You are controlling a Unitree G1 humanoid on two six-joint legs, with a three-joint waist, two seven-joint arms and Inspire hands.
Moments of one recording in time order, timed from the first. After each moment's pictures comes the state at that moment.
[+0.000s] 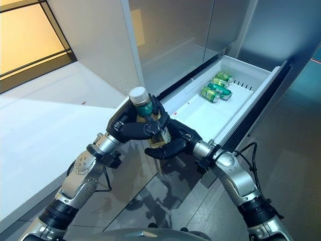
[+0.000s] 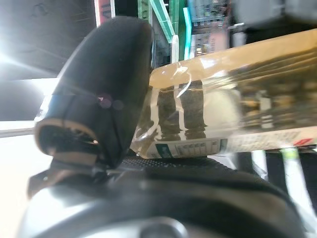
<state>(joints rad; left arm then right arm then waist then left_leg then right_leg) -0.11 0.47 -0.32 -0.17 -0.55 -0.25 -0.29 -0.17 -0.50 0.31 -0.13 0.51 0.16 0.49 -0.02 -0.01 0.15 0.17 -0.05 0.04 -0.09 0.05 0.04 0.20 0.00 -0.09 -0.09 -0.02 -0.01</state>
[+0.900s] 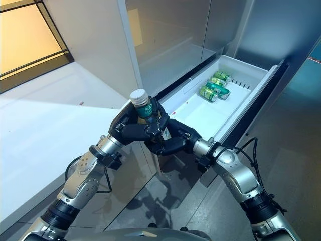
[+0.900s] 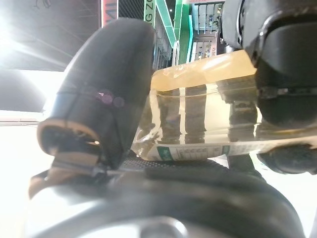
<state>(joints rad) -0.11 0.43 -0.33 -0.14 -0.72 -0.24 -0.34 -0.19 -0.53 0.33 -0.17 0.51 0.21 0.42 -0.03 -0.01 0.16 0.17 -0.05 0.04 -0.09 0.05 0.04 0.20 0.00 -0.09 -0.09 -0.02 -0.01</state>
